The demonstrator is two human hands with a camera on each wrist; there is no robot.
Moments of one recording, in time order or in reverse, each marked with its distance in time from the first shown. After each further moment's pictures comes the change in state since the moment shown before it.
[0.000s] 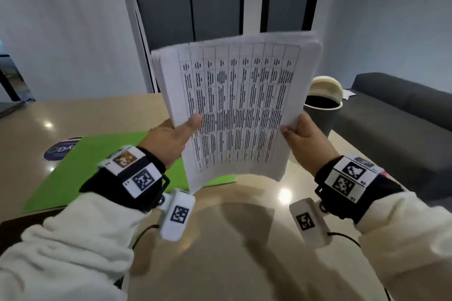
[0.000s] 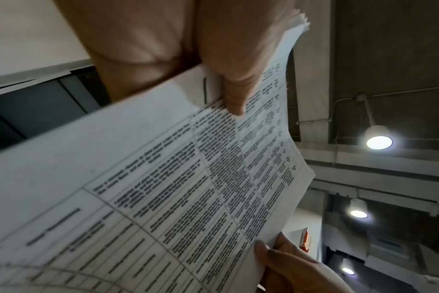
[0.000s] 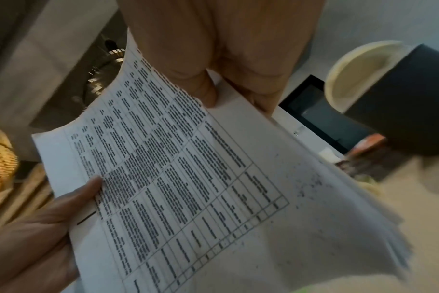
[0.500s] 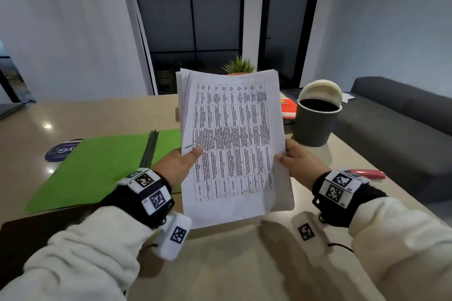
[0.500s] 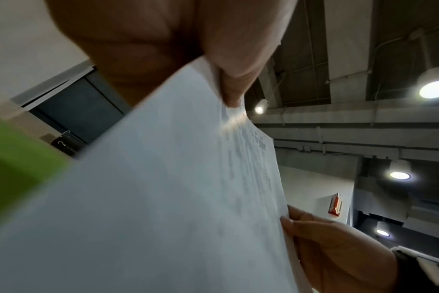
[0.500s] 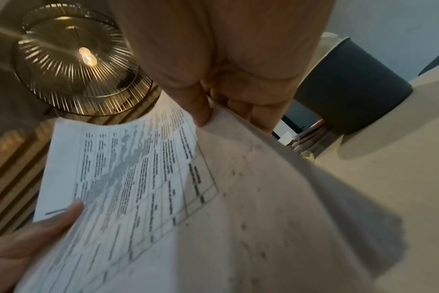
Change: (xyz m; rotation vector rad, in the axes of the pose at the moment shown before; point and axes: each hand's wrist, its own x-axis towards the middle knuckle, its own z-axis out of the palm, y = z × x) left_hand 0.001 -0.031 0.022 0.333 -0.136 -0.227; right_hand -0.002 0.042 0.011 -0.039 -0.225 0.239
